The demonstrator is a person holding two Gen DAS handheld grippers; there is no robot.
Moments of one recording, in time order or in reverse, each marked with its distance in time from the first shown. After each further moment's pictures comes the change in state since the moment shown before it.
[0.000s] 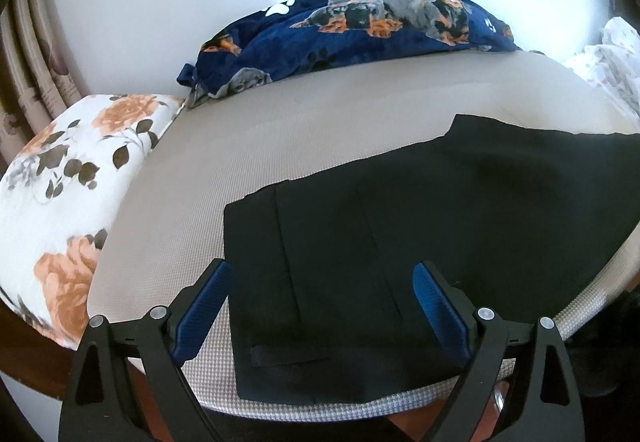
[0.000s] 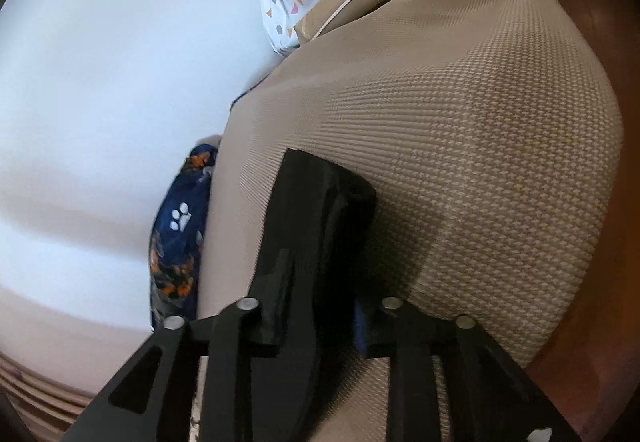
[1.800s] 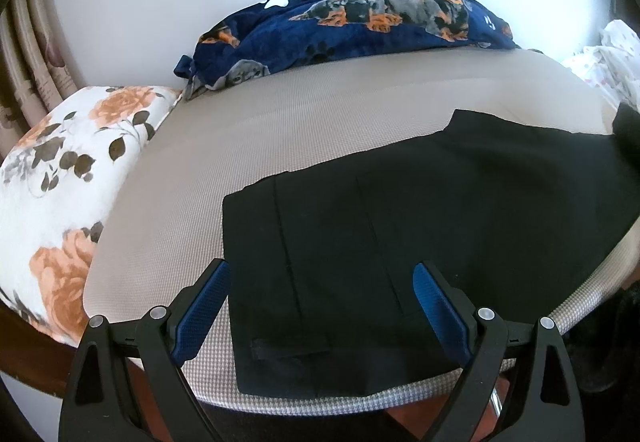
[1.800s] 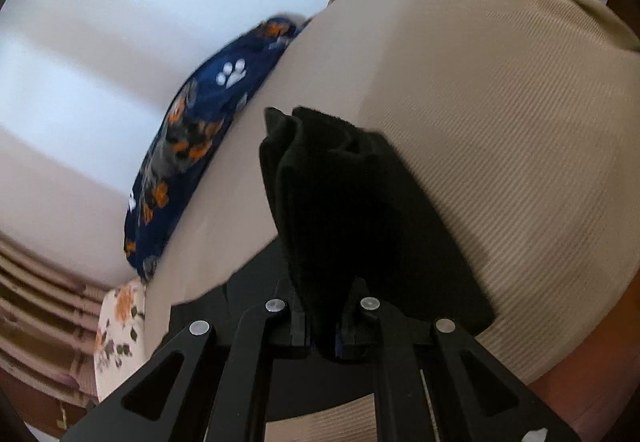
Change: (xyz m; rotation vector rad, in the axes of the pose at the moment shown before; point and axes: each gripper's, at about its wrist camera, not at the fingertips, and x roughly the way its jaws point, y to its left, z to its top) left arm 0.001 0.004 -0.003 -0.007 0.021 -0.021; right arm 0.052 0.129 -0.164 -0.415 0.267 -0.068
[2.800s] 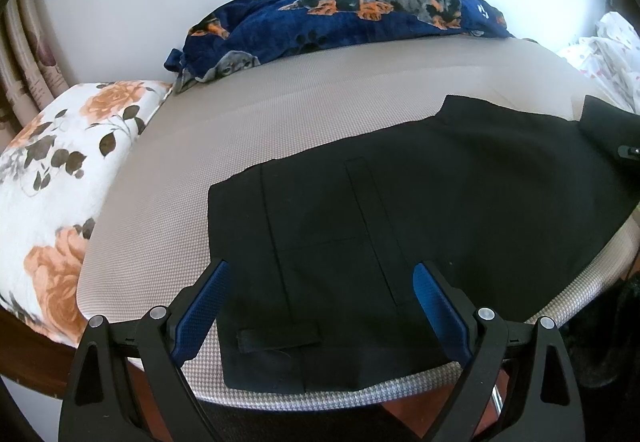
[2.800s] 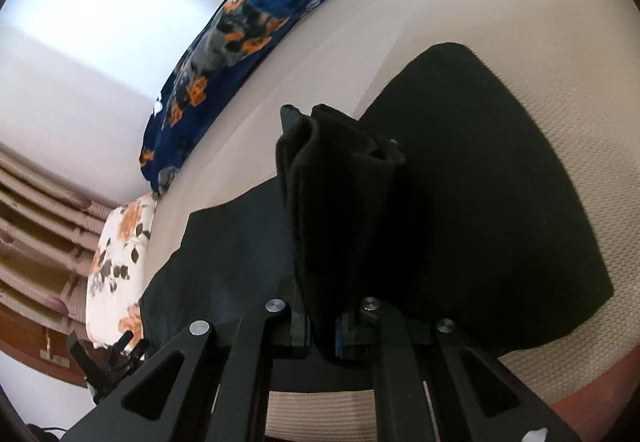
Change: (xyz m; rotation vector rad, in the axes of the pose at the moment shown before) left arm 0.005 -0.006 -0.004 0.012 0.032 -0.016; right arm 0.058 0.080 -0.079 -0.181 0.181 0.059
